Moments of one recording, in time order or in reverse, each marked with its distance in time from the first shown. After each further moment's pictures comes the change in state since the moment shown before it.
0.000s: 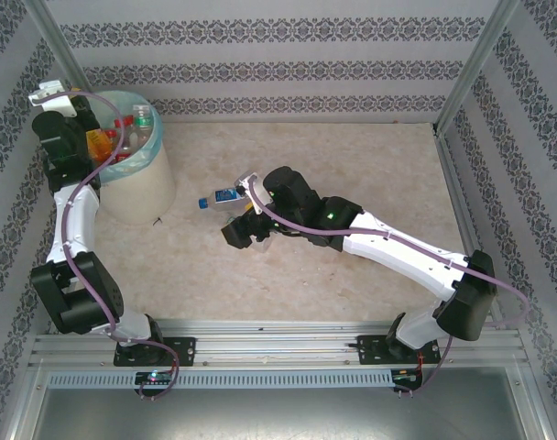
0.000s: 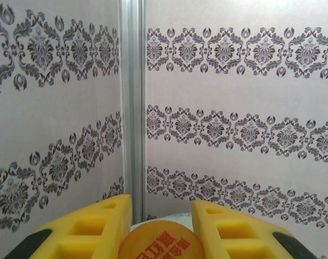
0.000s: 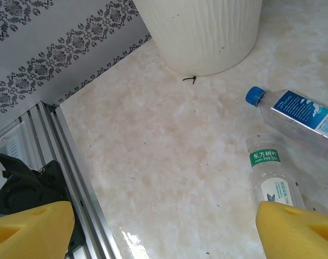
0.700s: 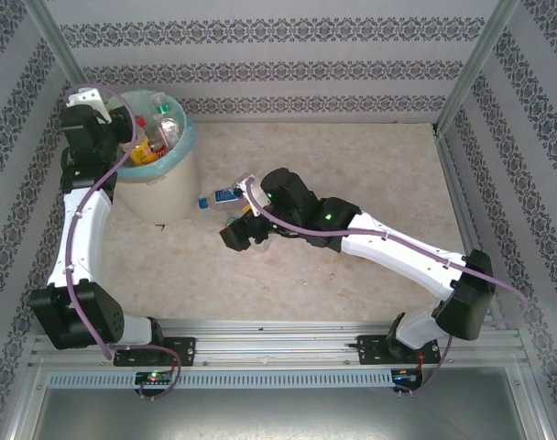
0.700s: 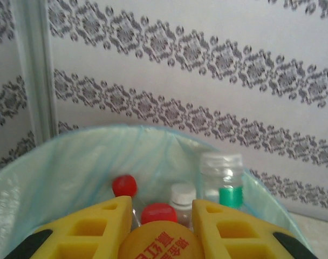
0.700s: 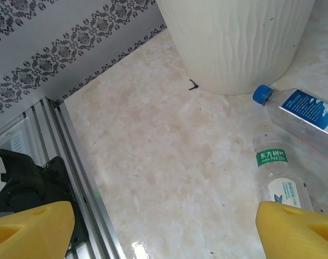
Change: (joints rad) left arm -0.182 -0.114 0.066 -0.485 0.077 -0.171; right arm 0.011 0.009 0.002 0.000 -0.011 -0.008
